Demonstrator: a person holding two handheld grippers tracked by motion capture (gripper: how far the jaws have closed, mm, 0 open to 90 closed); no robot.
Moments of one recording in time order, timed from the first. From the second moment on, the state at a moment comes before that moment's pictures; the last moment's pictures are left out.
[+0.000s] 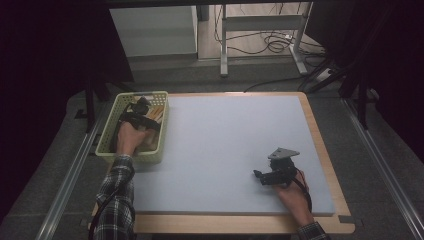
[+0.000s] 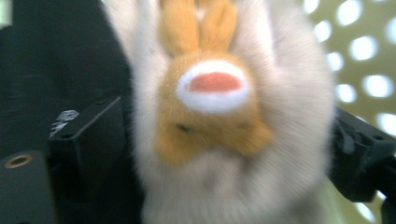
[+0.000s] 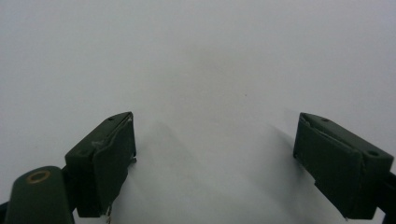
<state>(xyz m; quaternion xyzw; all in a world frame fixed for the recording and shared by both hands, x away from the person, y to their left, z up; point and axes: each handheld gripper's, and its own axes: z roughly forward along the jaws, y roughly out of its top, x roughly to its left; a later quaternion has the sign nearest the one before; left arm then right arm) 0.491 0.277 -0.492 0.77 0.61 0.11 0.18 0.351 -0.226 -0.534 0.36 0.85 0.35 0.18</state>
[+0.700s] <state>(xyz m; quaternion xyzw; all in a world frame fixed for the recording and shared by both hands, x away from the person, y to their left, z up) 0.475 0.295 -0.492 0.76 0.60 0.06 0.23 0.351 -0.226 -0.534 0.36 0.85 0.35 0.18</state>
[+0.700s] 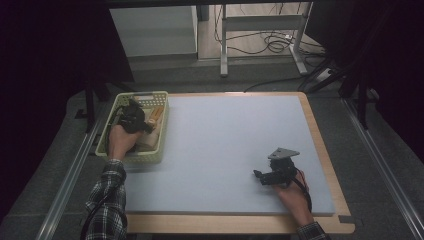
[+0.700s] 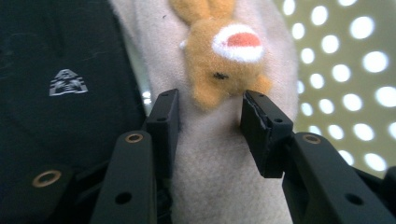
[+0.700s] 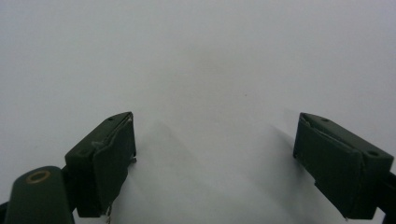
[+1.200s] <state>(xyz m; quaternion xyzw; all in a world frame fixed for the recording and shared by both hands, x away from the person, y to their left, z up) 0.469 0.294 -0.484 0.77 0.59 0.11 0.22 0.351 -0.226 -0.534 0.36 0.85 0.35 0.18</state>
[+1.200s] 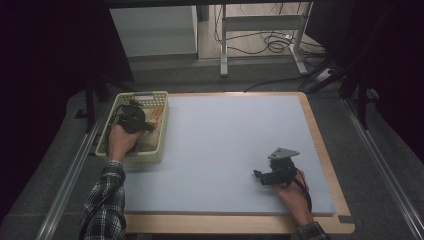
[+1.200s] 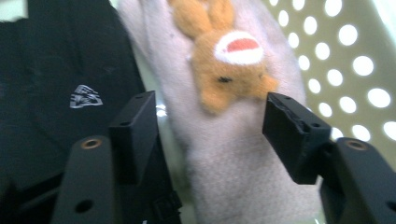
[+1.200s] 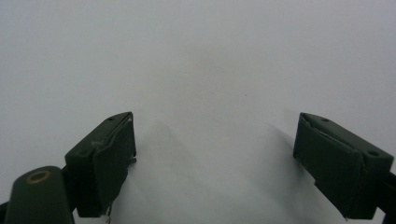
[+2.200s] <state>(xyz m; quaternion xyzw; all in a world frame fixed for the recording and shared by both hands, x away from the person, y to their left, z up) 0.432 0.290 -0.447 0.77 0.53 0.16 0.32 0.351 -0.226 -0.534 0.36 0.85 0.35 0.19</state>
